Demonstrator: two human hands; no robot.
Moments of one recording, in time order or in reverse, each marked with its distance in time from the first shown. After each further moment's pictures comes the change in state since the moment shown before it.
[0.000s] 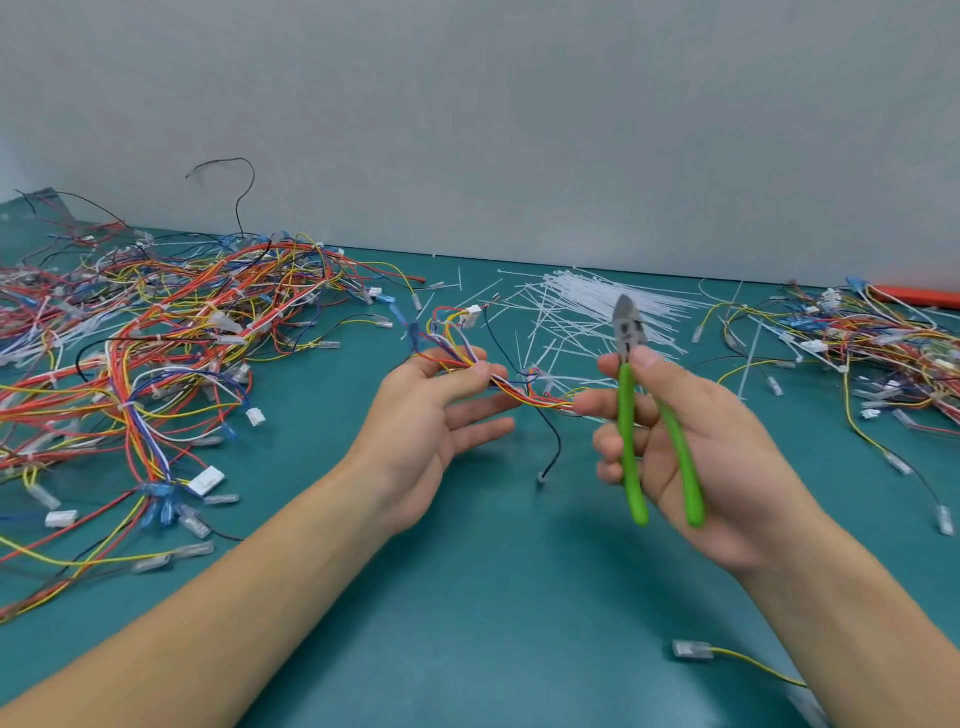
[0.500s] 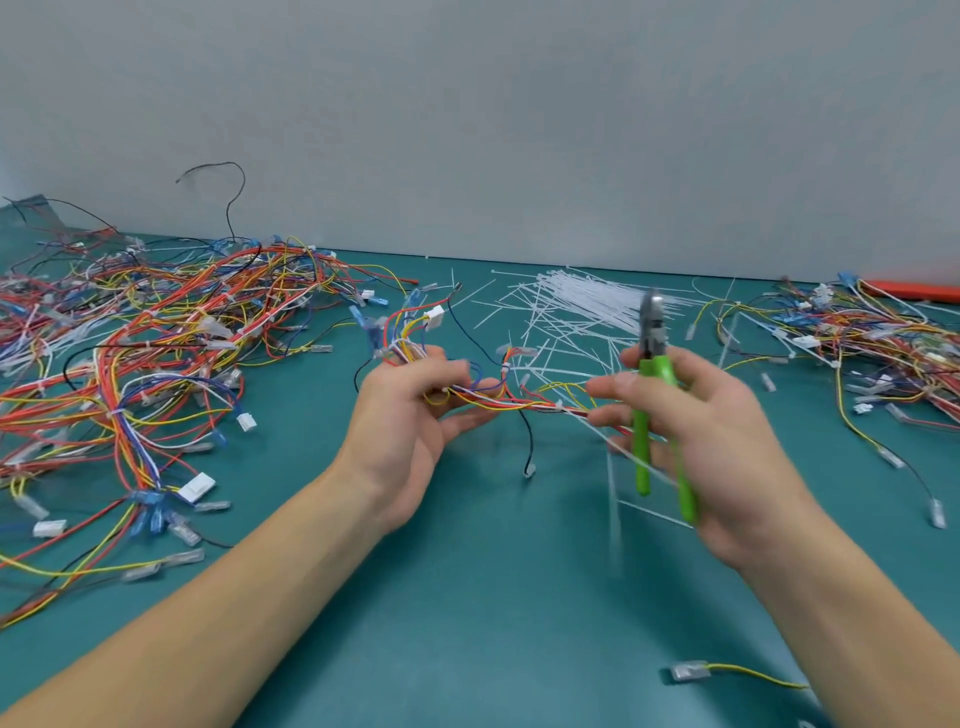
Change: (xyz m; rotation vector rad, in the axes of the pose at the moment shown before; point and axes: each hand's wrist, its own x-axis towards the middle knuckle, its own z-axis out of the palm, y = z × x) left_hand 0.007 -0.001 -0.003 -0.147 -0.030 0.079; right_hand 0.003 0.001 -0.008 -0.254 0.203 -0.155
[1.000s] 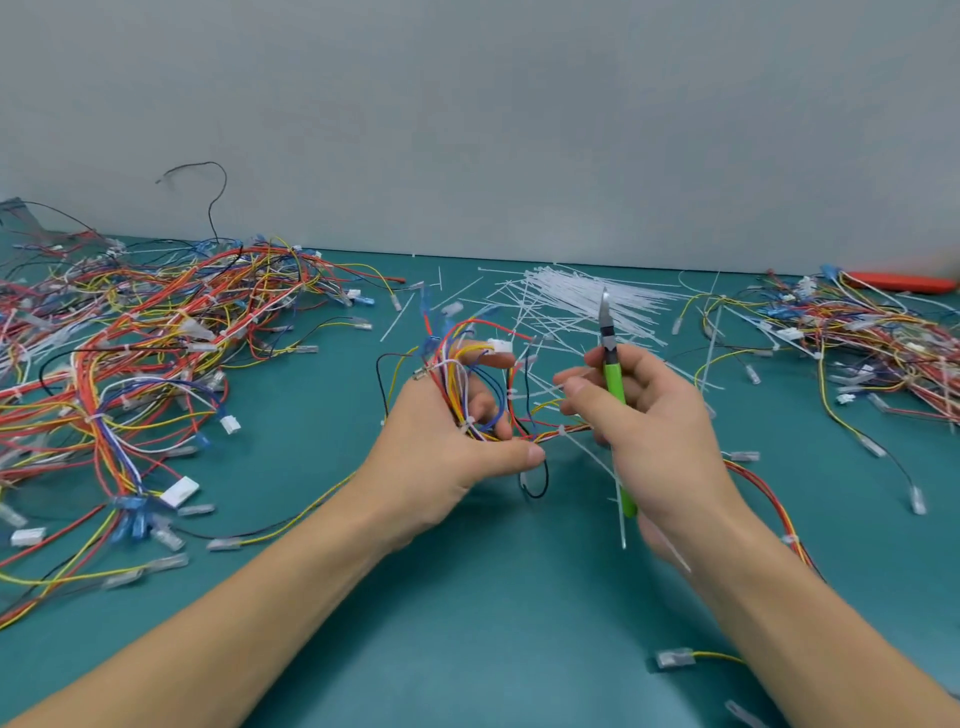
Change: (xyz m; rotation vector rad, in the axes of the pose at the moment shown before) left_hand -0.014 -0.015 0.015 0.638 -0.152 0.193; right_hand 0.005 0.021 0.019 -0.006 0.080 -0.130
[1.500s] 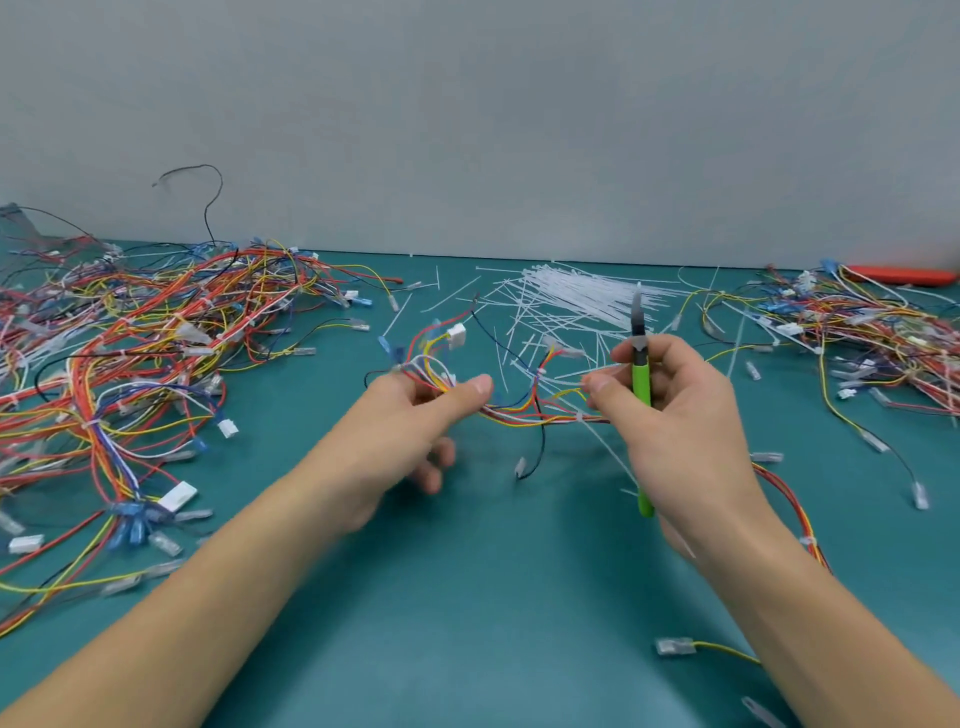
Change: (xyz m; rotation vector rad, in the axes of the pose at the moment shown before) left_hand 0.005 0.007 -0.028 0.119 0.030 -0.397; right_hand 0.000 -0.004 -0.010 -0.133 0.075 -0.125
